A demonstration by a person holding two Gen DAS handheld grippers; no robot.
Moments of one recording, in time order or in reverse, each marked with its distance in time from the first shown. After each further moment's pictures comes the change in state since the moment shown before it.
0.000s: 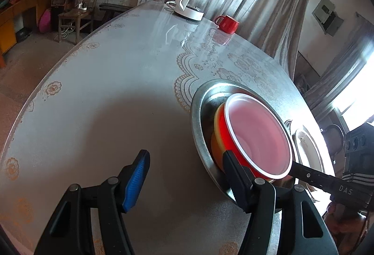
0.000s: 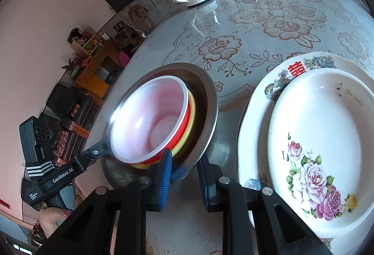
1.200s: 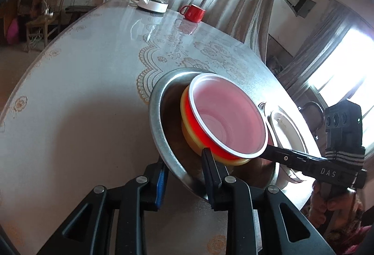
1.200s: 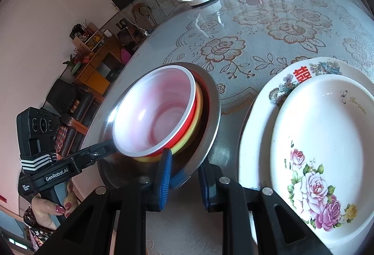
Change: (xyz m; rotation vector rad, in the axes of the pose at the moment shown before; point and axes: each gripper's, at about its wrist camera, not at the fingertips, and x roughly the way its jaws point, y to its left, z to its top) left arm 0.004 -0.023 -0.002 0.160 0.041 -0.140; right arm 0.004 0.006 0.002 -0.058 -0.006 -0.012
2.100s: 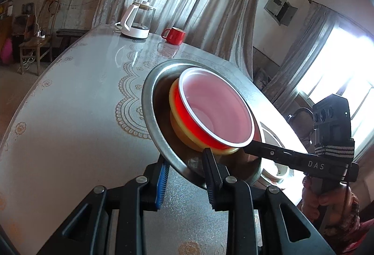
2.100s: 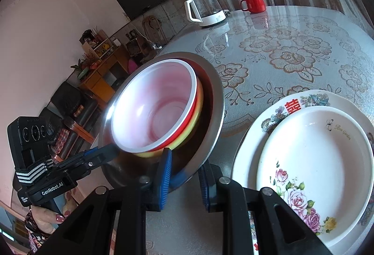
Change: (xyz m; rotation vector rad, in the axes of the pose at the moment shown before) left arm -0.025 -0.031 0.012 0.050 -0.128 -0.067; right arm -0.026 -0.002 0.010 -0.063 -0.102 0.017
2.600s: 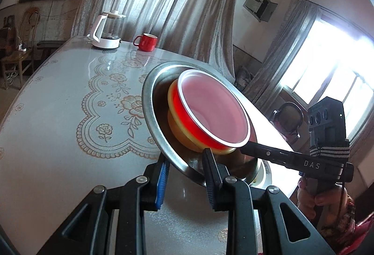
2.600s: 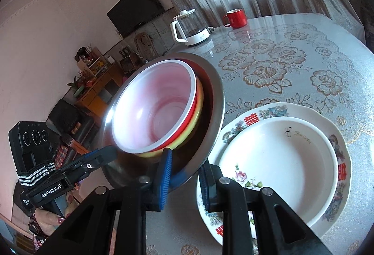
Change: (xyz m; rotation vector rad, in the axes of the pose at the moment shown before) left arm 0.014 -0.056 0.022 0.084 -0.011 -0.096; right arm -0.057 -0.028 0.002 0.059 -0.095 -0.030
